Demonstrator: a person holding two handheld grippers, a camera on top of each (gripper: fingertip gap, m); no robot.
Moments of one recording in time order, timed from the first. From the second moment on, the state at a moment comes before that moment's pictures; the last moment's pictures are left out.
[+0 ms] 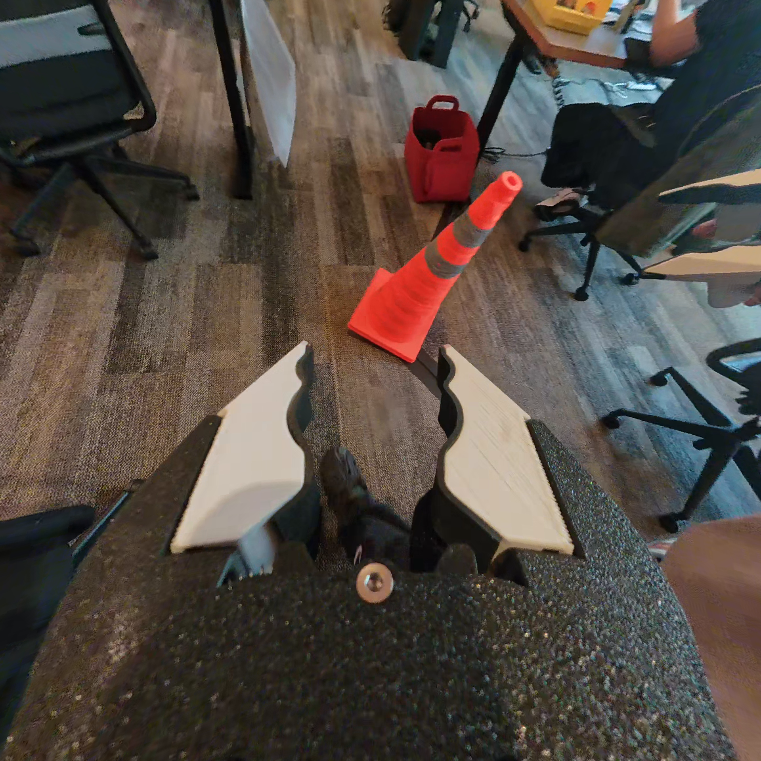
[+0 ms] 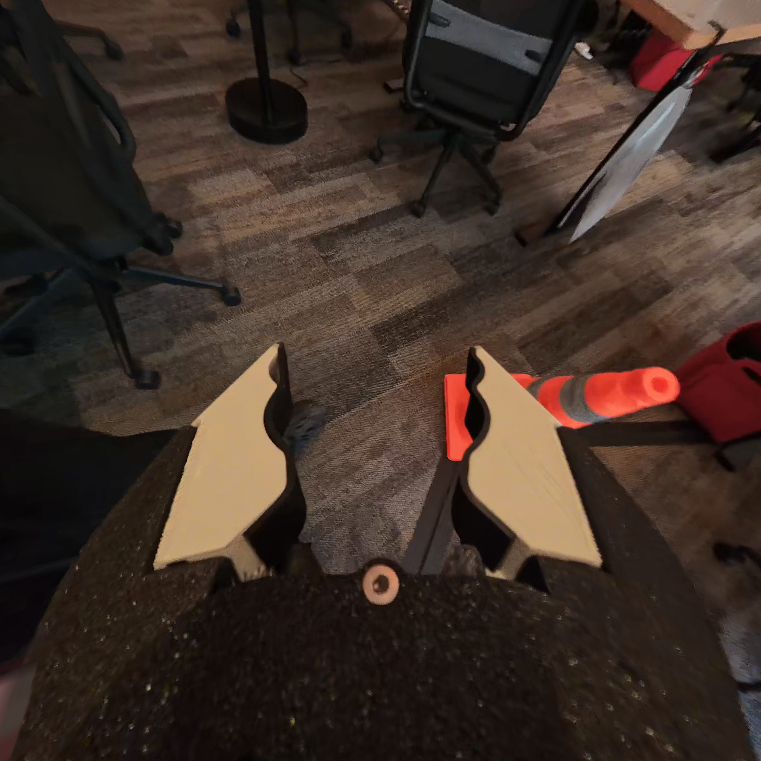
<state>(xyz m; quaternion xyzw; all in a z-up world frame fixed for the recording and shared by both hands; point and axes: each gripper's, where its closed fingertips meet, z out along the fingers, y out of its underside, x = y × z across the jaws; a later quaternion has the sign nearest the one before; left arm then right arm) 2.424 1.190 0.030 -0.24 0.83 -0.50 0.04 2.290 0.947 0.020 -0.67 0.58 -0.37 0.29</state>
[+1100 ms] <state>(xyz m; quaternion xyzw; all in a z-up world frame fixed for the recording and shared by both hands) 2.930 0.977 -0.065 -0.79 0.45 -0.30 0.28 3.068 0.757 -0.092 -0.92 -0.01 0.04 0.40</state>
